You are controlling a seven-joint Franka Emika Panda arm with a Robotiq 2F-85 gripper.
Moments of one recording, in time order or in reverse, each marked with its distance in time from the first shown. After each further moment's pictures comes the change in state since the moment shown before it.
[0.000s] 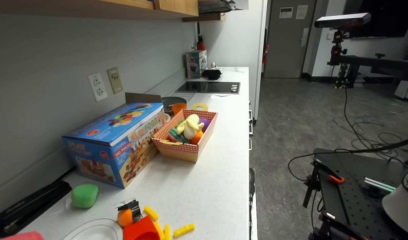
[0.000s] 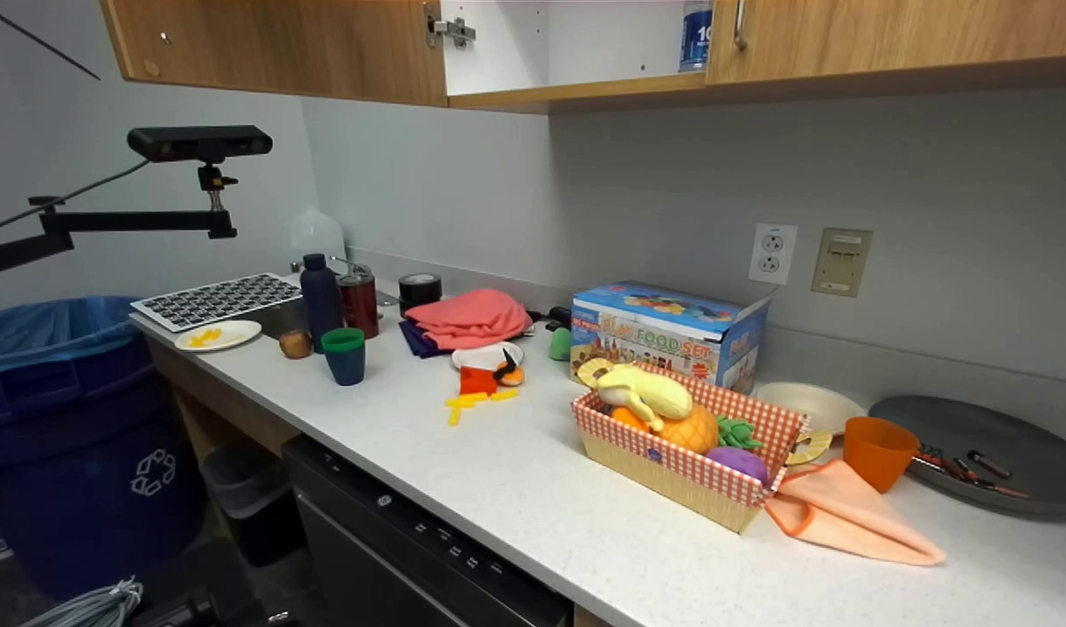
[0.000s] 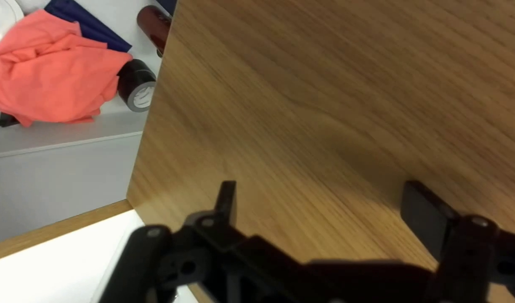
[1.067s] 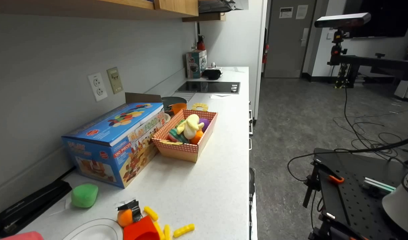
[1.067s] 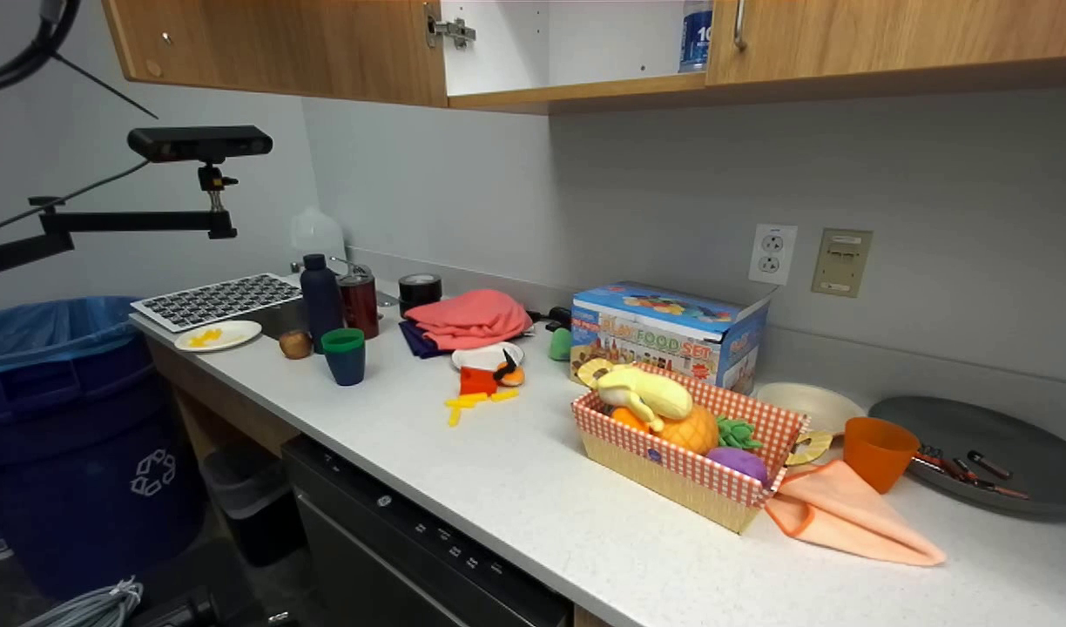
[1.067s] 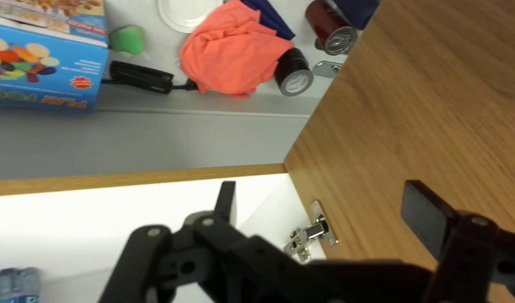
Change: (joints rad) arm -0.108 0.005 0.057 0.042 -0.371 0.123 -0.009
